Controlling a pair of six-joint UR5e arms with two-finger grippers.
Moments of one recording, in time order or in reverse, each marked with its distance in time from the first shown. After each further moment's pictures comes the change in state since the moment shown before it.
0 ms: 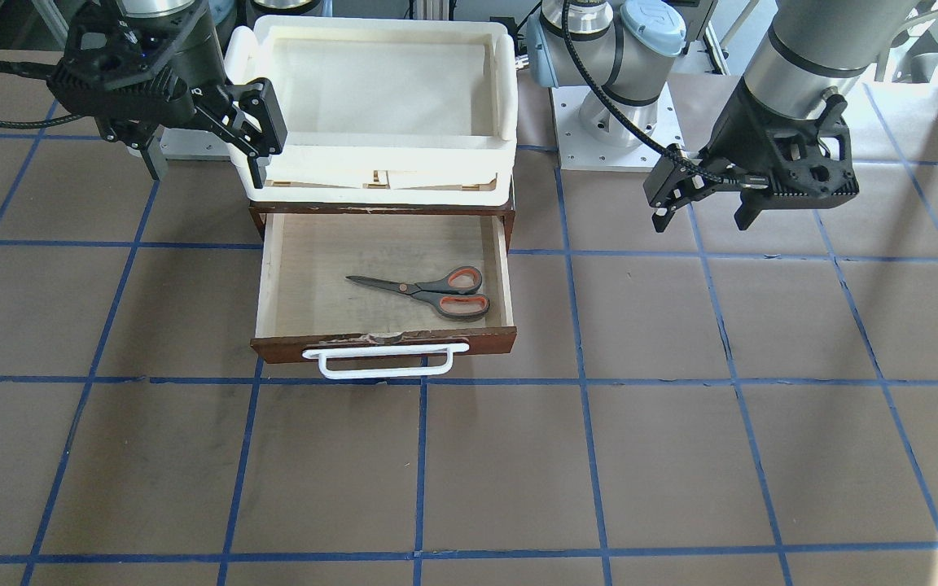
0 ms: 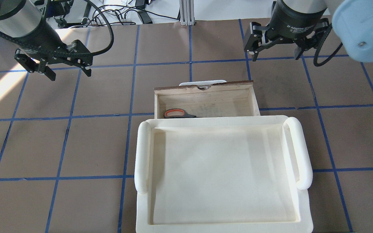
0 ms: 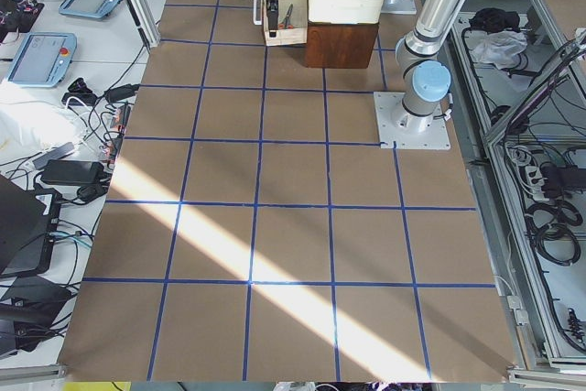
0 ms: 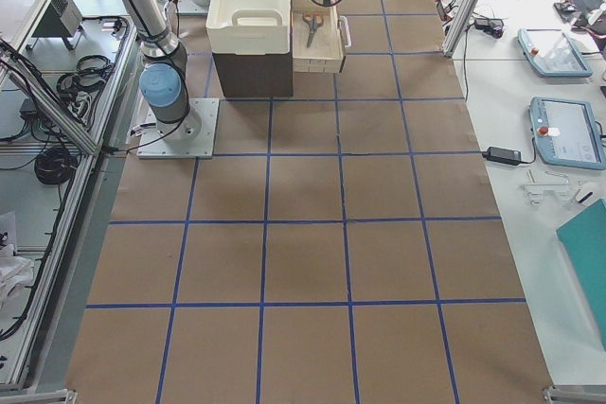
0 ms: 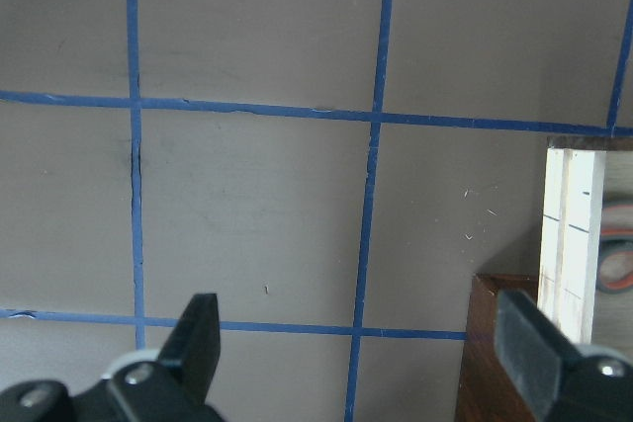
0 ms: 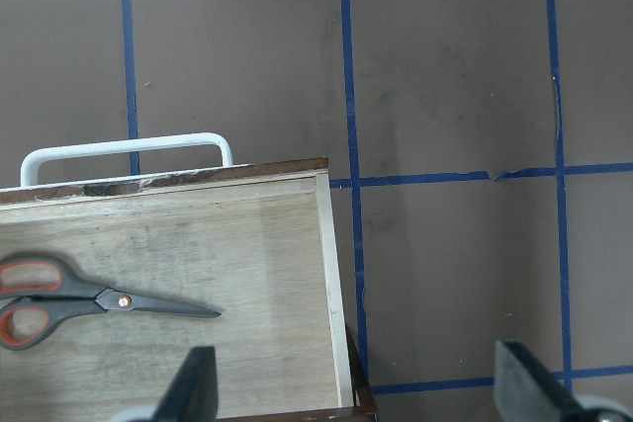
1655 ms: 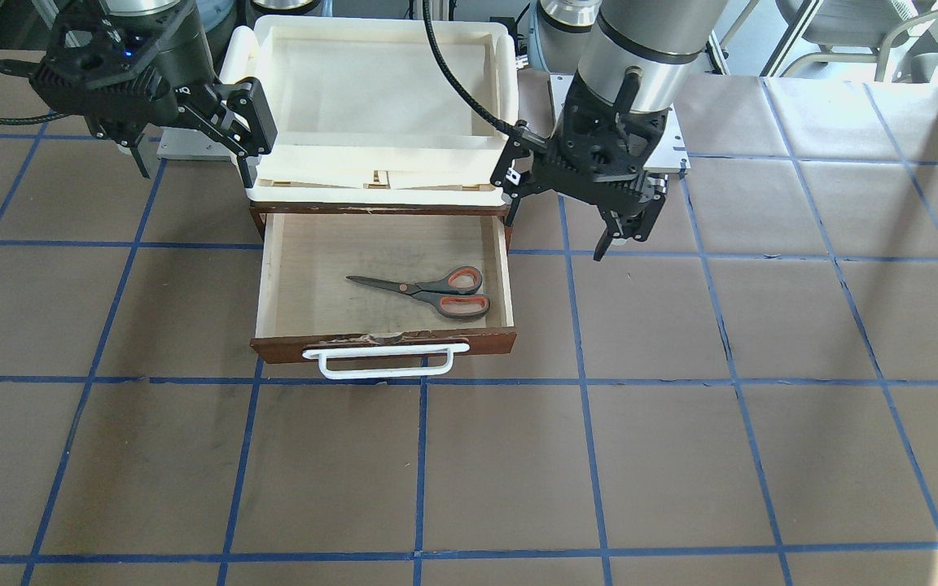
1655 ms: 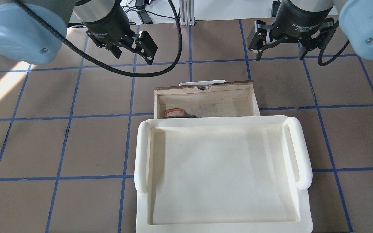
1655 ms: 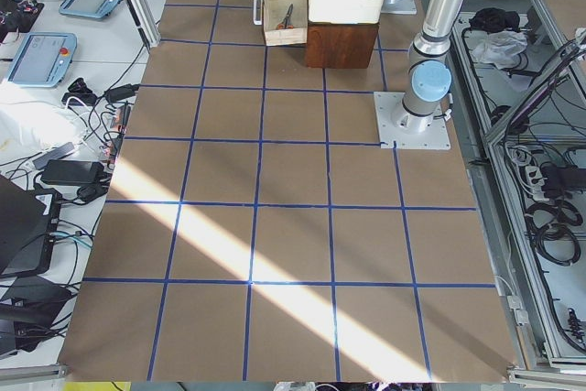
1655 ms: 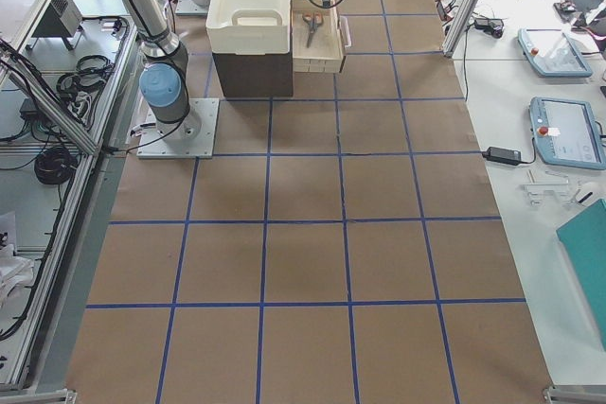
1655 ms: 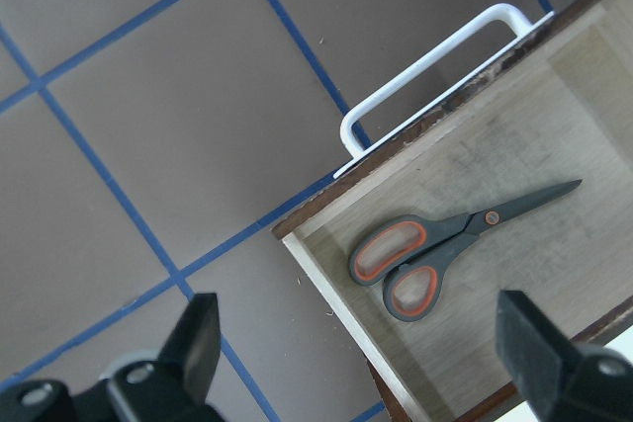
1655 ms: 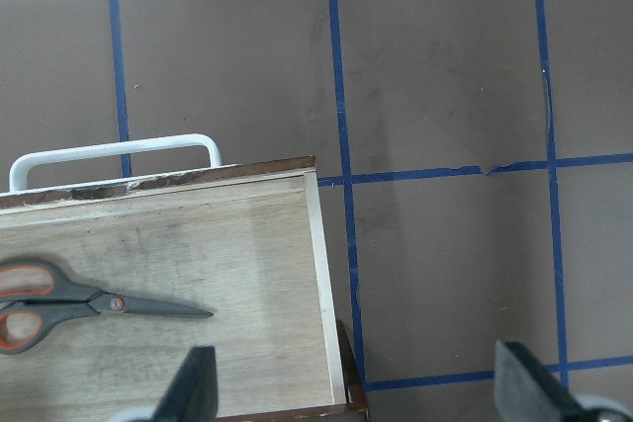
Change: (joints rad) left arm -0.221 -0.093 0.110 0.081 -0.094 0.126; right arm -0.011 -0.003 -0.001 0.007 0.001 0.007
